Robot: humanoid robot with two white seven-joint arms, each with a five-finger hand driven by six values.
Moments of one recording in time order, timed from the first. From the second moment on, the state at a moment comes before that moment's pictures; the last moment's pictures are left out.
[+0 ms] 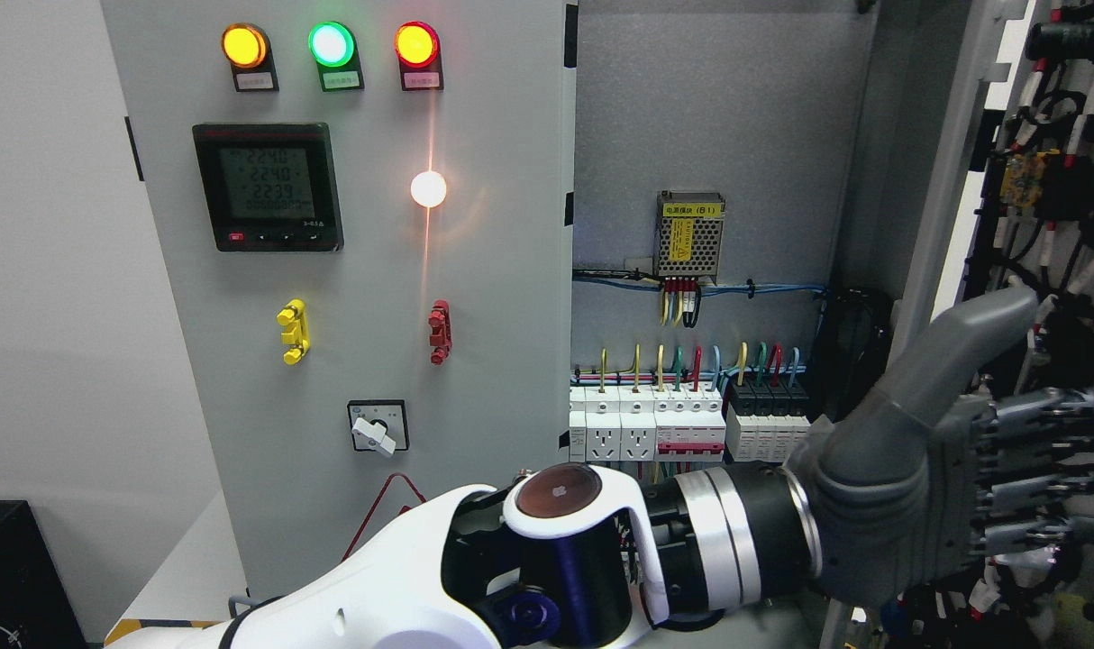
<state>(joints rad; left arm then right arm) -1.32 0.08 -1.00 -1.77 1.52 0.29 0.07 0.04 0.12 0.07 -0.10 -0.11 0.16 0.08</state>
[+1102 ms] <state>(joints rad) -1.36 -0.13 -1.01 -1.58 1.44 0.29 0.07 0.04 0.12 0.07 -0.10 -0.11 0.16 0.08</state>
